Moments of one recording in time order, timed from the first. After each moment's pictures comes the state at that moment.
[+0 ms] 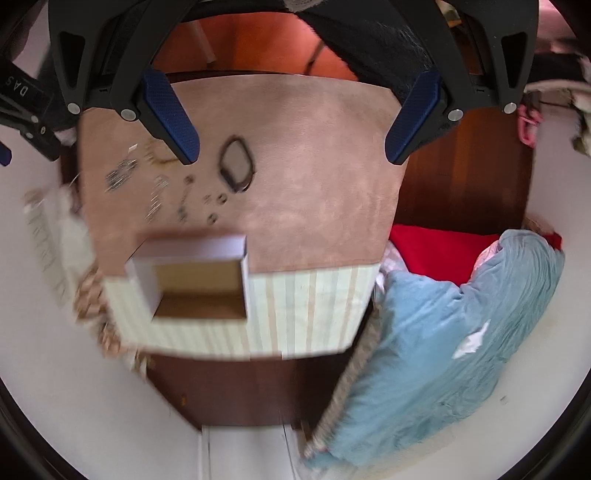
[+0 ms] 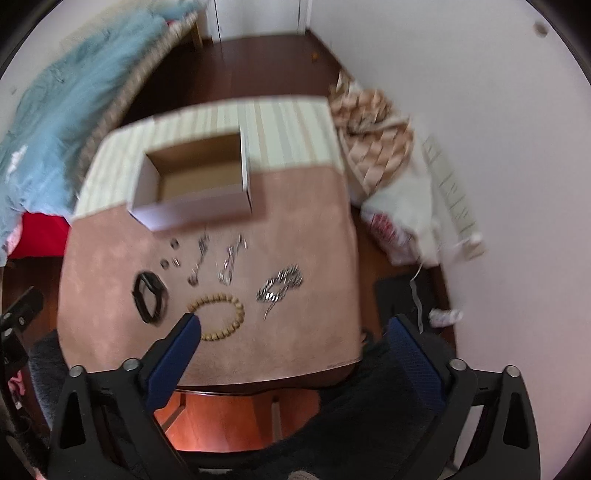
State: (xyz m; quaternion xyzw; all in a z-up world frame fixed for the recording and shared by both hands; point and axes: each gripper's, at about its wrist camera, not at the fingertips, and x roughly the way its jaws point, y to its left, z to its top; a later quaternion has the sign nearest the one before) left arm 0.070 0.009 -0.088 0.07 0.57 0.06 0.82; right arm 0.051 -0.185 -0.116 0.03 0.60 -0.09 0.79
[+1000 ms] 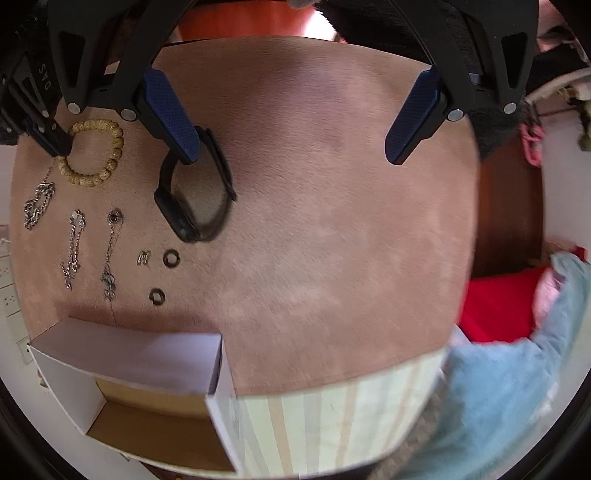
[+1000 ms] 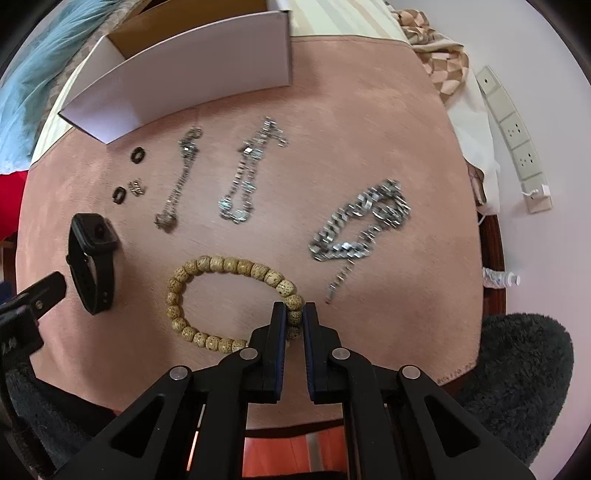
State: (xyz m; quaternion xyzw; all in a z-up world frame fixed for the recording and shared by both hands) left arm 0.115 0.028 -0.250 0.05 0.69 0.04 0.72; right arm 0.078 -0.147 -0.285 0.06 0.68 -0.07 0.73
